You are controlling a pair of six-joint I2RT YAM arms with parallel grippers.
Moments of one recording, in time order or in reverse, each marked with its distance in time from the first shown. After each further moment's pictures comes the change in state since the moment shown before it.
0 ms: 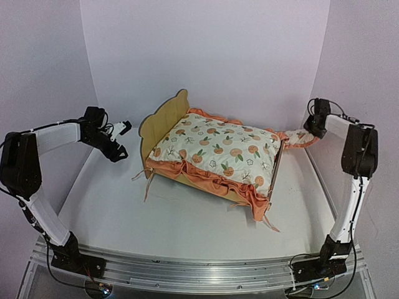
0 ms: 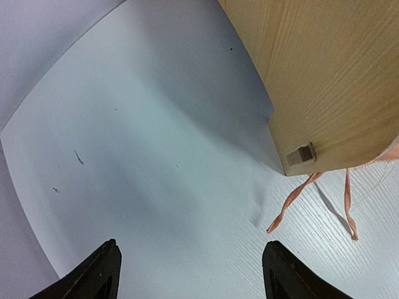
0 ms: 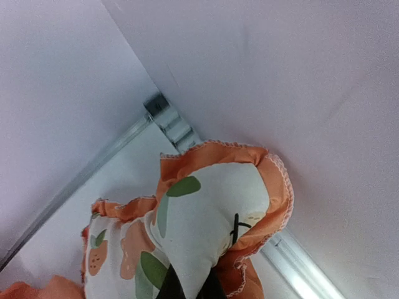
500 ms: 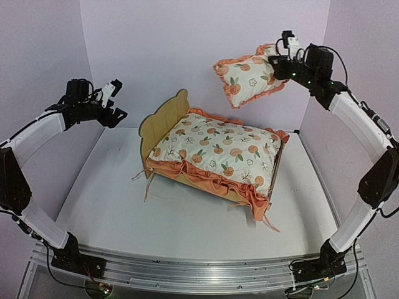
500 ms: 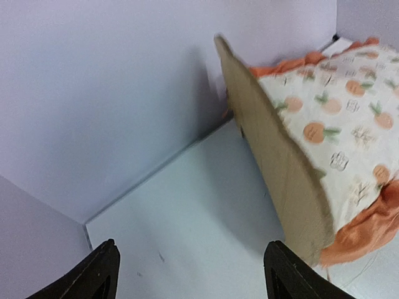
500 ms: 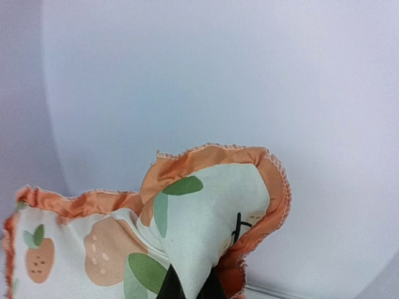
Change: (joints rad) left arm -0.008 -0.174 0.129 0.192 0.067 -0.105; right arm 0.425 -0.525 0.036 0.206 -0.347 -0.591
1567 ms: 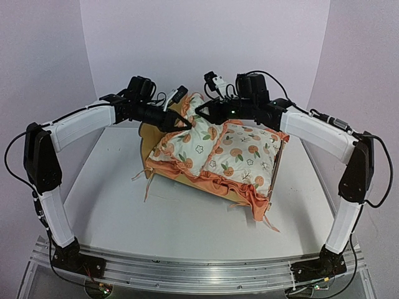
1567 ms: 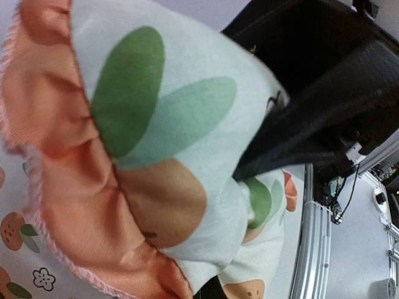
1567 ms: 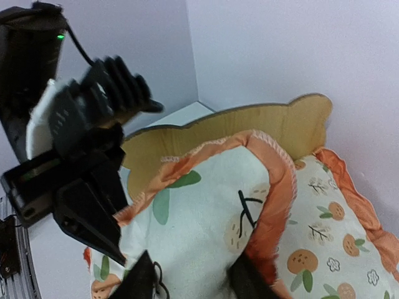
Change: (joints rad) left arm -0.411 0.352 0.356 -0.146 0.437 -0.429; right arm 0.413 0.188 -0.056 -0.101 -0.134 0.047
